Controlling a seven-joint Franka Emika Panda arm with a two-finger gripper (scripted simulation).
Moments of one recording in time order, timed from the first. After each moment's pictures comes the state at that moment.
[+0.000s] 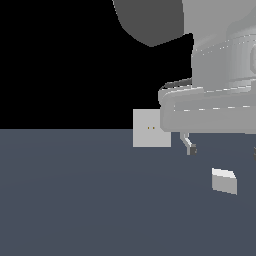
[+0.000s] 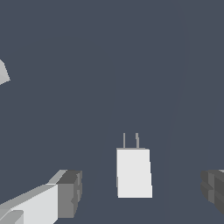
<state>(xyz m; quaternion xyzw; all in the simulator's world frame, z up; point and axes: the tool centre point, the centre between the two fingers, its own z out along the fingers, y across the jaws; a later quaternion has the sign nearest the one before) -0.083 -0.161 0.059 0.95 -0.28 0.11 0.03</state>
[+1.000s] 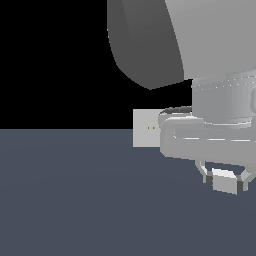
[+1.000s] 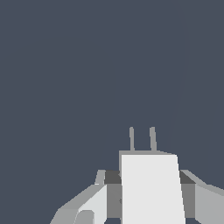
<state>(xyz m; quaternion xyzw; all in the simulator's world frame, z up) -0.084 -0.160 0.012 0.95 -0.28 0.12 0.03</state>
